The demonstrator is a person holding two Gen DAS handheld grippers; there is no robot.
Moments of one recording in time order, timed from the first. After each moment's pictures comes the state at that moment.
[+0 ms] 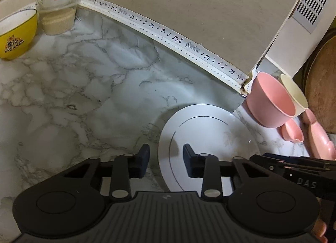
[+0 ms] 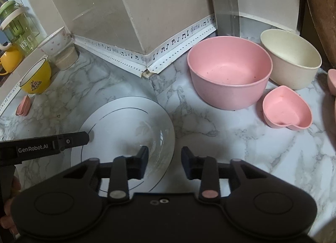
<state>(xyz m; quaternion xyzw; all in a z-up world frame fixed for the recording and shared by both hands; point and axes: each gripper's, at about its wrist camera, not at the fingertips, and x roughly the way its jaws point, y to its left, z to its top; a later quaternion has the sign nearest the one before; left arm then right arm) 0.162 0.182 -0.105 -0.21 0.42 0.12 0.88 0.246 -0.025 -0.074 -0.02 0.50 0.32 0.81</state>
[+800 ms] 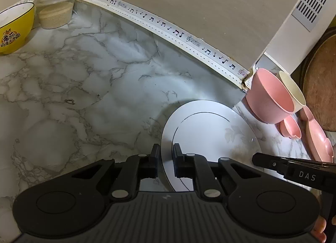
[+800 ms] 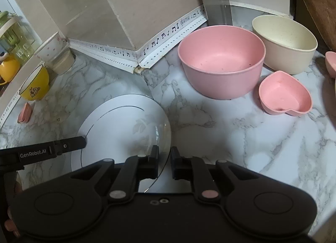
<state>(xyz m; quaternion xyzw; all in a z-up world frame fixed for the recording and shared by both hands) 0.162 0.186 -0.110 -0.21 0.43 0.11 0.87 0.245 -0.035 -0.079 0.01 0.51 0.30 0.80</state>
